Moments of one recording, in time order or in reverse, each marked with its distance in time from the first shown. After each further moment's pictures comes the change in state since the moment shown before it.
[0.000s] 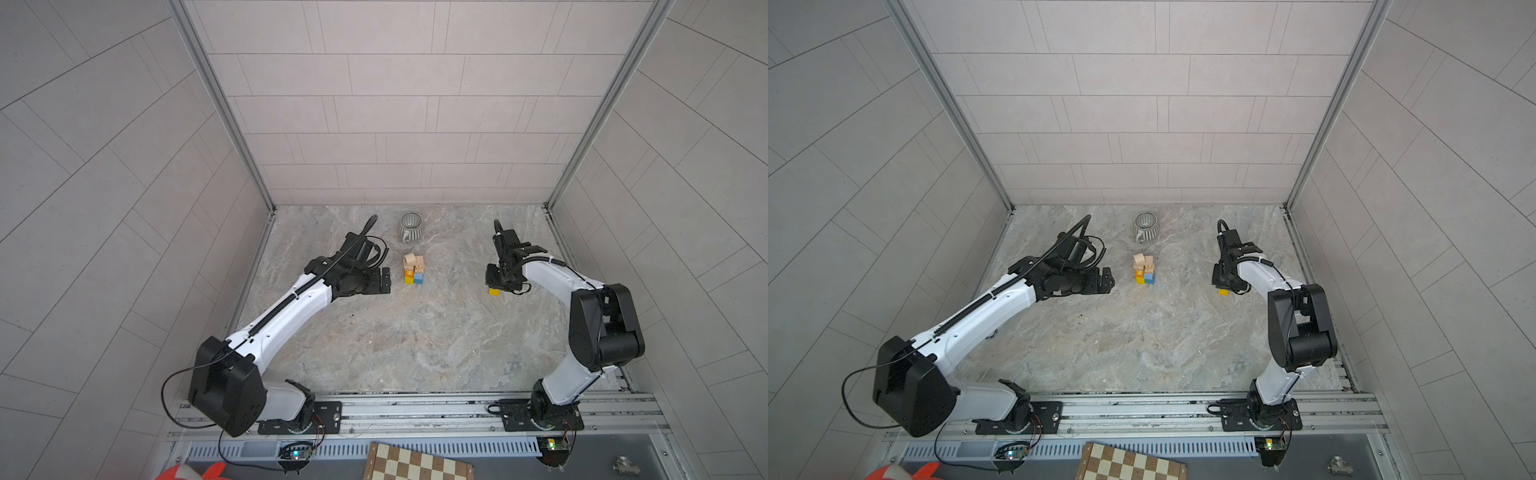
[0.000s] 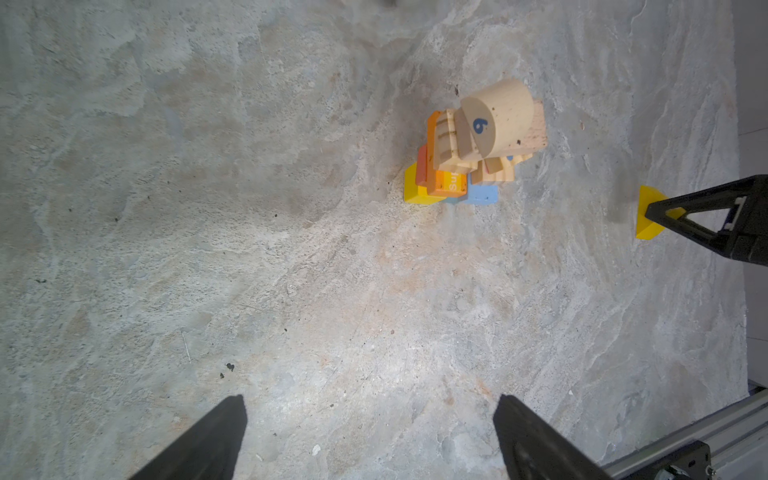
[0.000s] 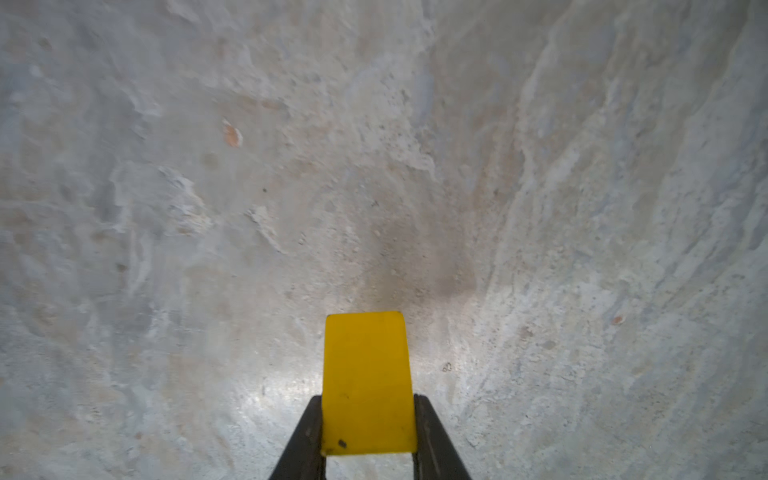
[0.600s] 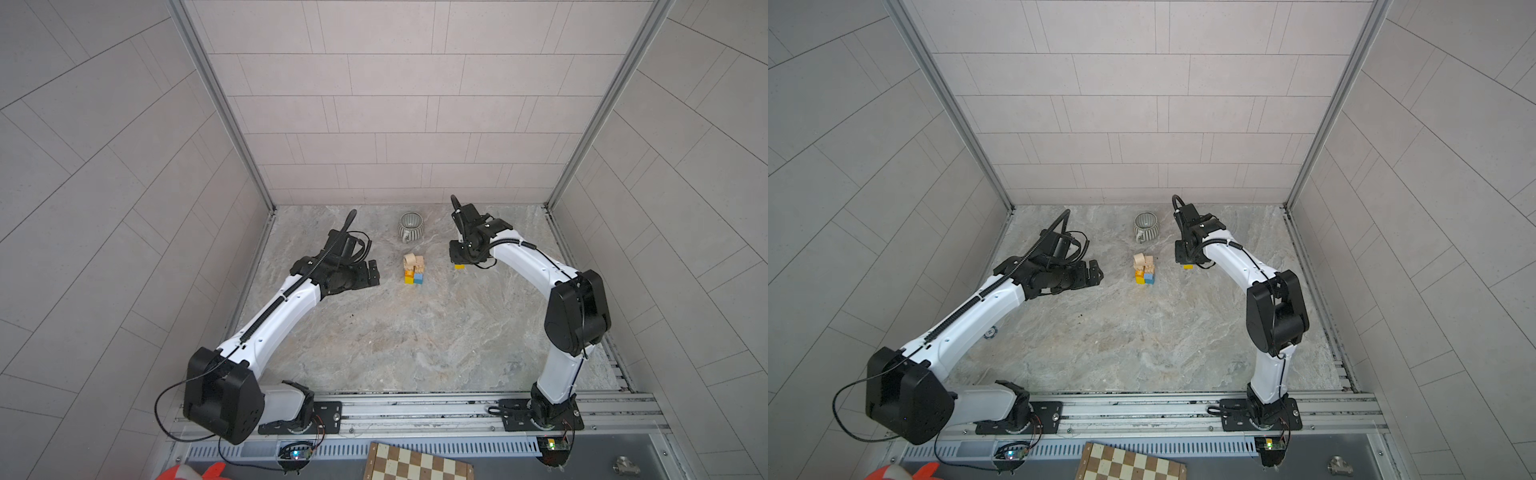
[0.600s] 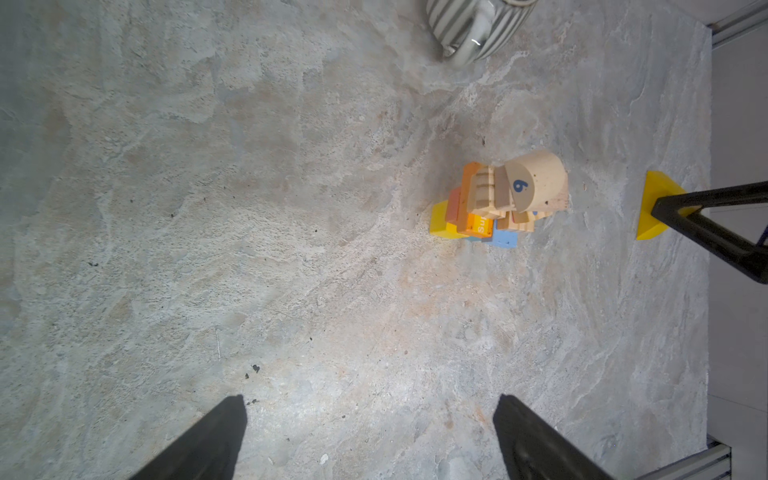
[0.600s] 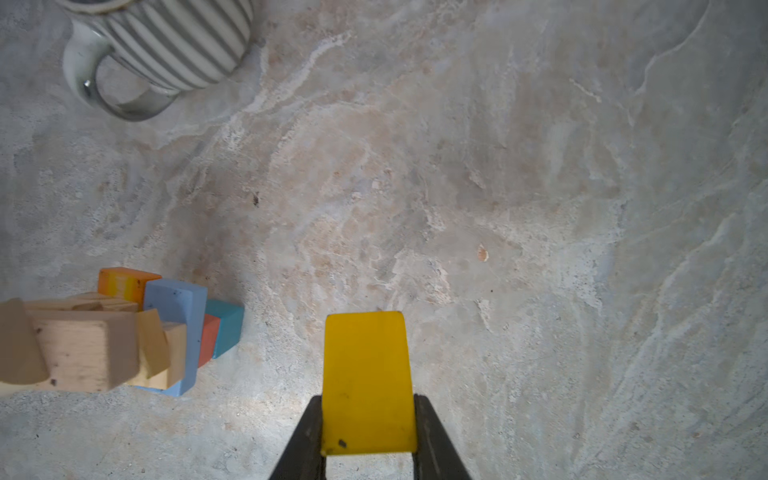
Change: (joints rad) left arm 0.126 -0.034 -0.023 0.016 0.043 -0.041; right arm 0.252 0.196 0.465 -0.159 0.040 0.000
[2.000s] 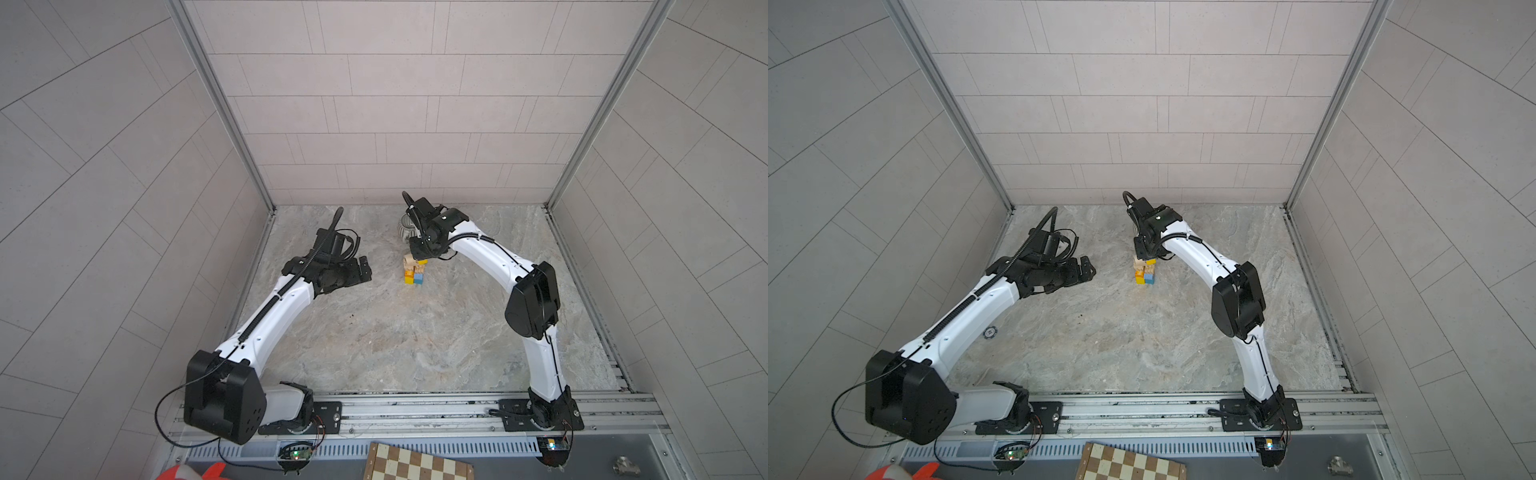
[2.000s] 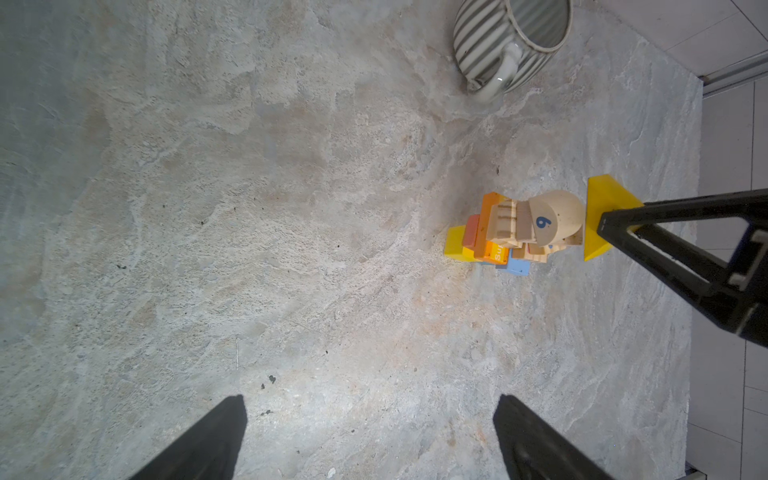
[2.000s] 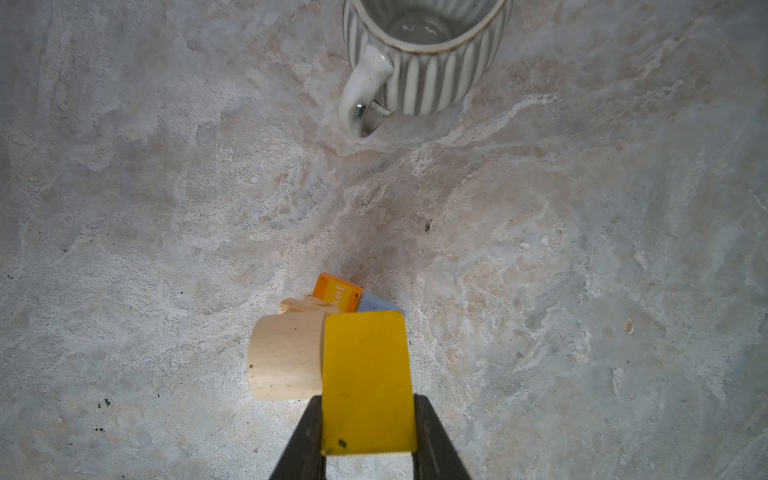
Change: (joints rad) left arm 0.072 -0.007 -0.023 0.029 0.034 0.000; right arm 0.197 0.261 0.428 -0.187 0.007 -0.002
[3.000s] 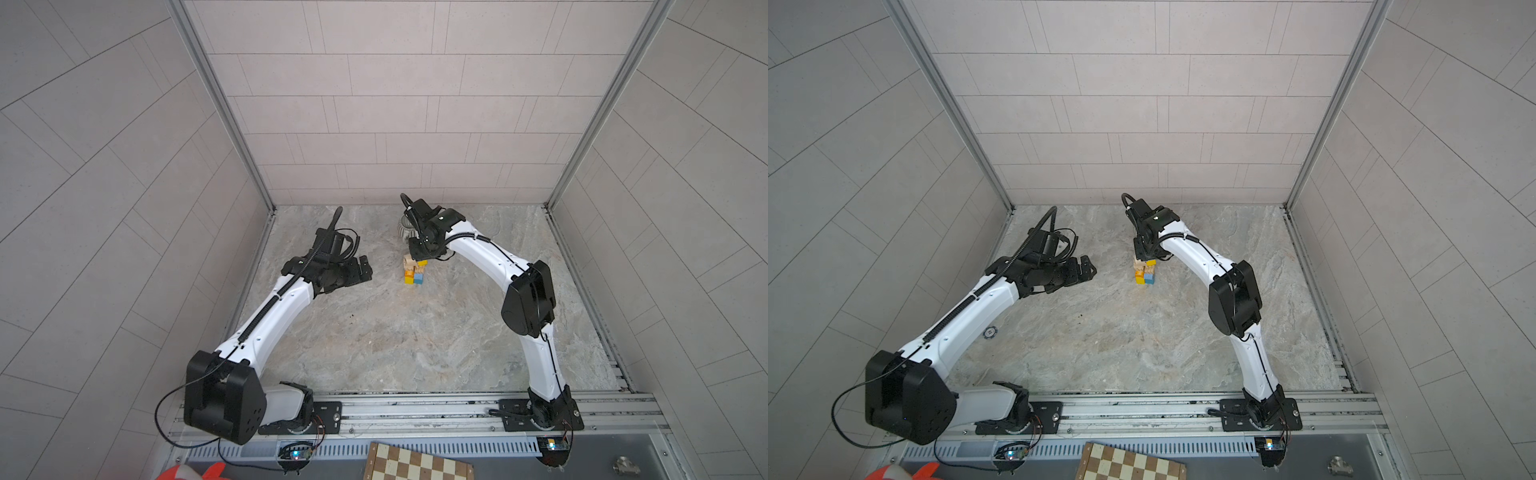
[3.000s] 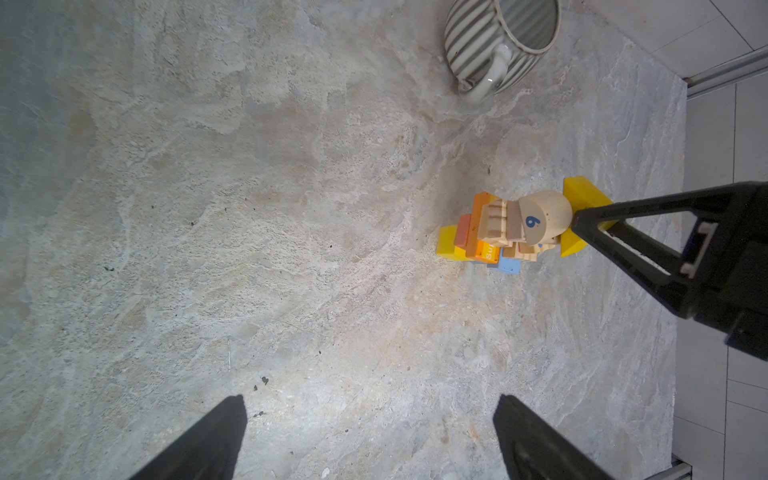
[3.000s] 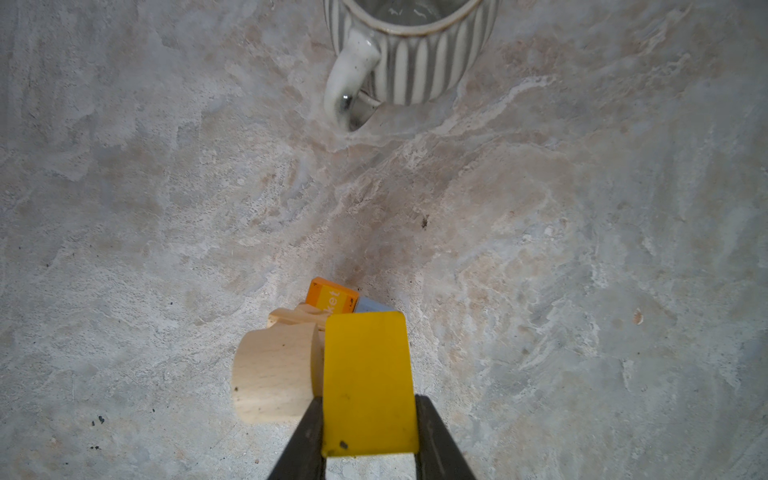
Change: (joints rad) left arm 0.006 -0.001 -0.001 0.008 0.023 -0.001; right arm 0.003 0.023 0.015 -0.012 0.011 0.042
